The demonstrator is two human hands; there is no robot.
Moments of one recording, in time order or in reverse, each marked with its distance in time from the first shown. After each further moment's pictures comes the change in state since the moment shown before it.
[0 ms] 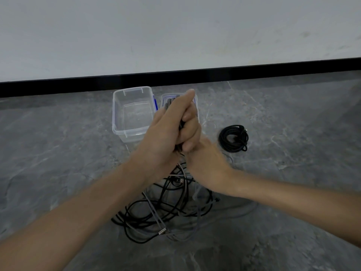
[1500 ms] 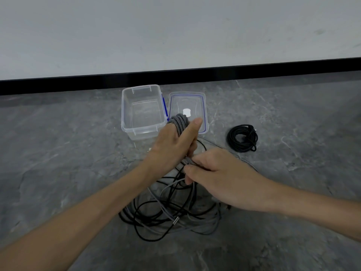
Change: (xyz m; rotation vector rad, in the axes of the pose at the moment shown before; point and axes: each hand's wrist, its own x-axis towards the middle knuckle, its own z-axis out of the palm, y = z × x) left_hand 0.007 -0.039 -0.048 0.691 0.038 0.136; right_hand -0.038 -0.042 -0.047 0.424 -0.325 0.145
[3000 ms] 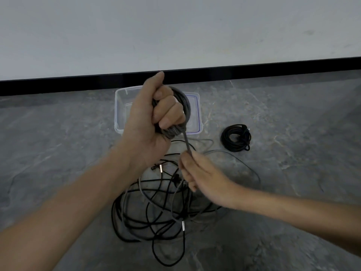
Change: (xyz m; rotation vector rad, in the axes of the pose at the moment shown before) left_hand 0.017 0.049 -0.016 -1.209 -0.007 -0.193; right_hand 0.037 0.067 0.041 0.548 0.094 -0.091
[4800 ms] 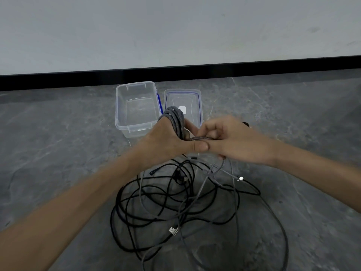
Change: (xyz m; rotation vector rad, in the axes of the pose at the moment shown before) left_hand -0.001 -0.019 -0.043 1.316 -0.047 -0.027; right_hand 0.009 -0.062 -0.061 -0.467 -0.069 -0.007
